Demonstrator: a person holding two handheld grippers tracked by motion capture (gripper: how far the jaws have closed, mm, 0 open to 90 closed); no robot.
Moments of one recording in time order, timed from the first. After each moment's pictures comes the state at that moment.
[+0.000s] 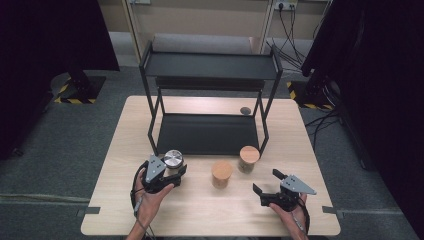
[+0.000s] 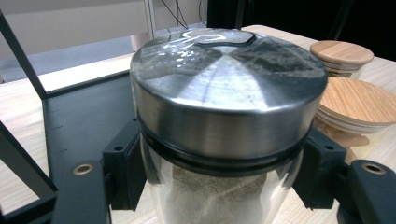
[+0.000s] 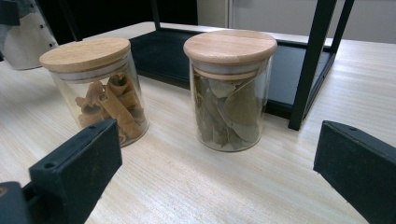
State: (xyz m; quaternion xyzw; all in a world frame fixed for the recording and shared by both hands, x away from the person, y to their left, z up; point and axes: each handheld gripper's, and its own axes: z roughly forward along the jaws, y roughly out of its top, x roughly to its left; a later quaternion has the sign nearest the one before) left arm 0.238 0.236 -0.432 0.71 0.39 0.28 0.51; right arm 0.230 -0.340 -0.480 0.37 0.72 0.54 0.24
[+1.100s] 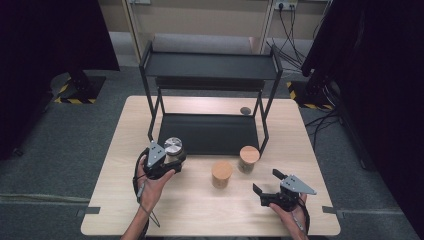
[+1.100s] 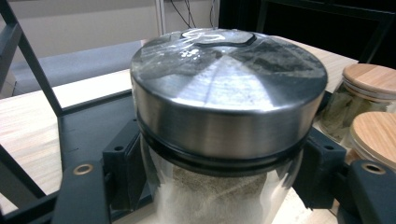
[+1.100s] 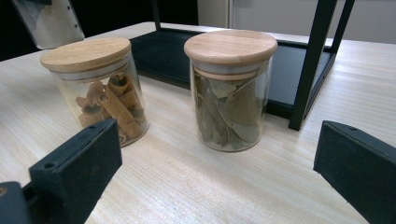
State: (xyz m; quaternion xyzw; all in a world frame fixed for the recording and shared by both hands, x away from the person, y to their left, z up) left arm 0.270 0.233 -0.422 0.70 0.41 0.29 0.51; right arm 0.230 -0.341 -0.480 0.37 0.72 0.54 0.24
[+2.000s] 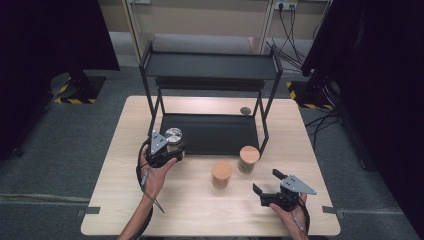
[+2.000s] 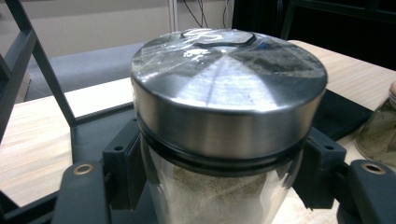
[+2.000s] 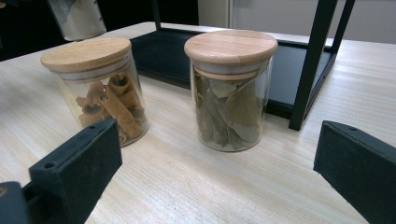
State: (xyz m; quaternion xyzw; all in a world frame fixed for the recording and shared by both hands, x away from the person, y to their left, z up) left arm 0.300 0.226 -0.421 0.69 0.42 0.30 0.51; right arm 0.230 -0.341 -0.480 0.37 0.72 0.54 0.24
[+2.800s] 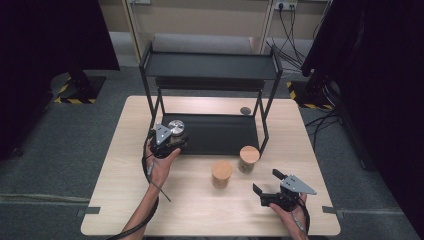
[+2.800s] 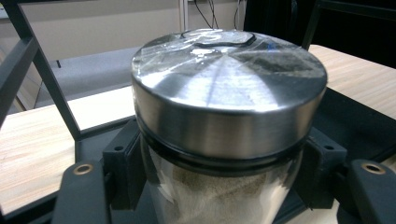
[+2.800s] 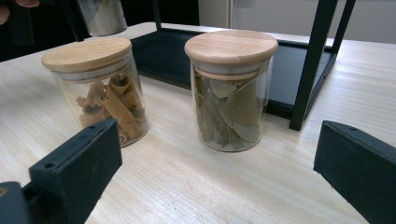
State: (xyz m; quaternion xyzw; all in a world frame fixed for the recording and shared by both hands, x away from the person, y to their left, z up) left arm 0.330 0.213 -0.425 0.68 0.43 0.32 0.50; right arm 0.230 -0.341 -0.480 0.37 0.72 0.54 0.24
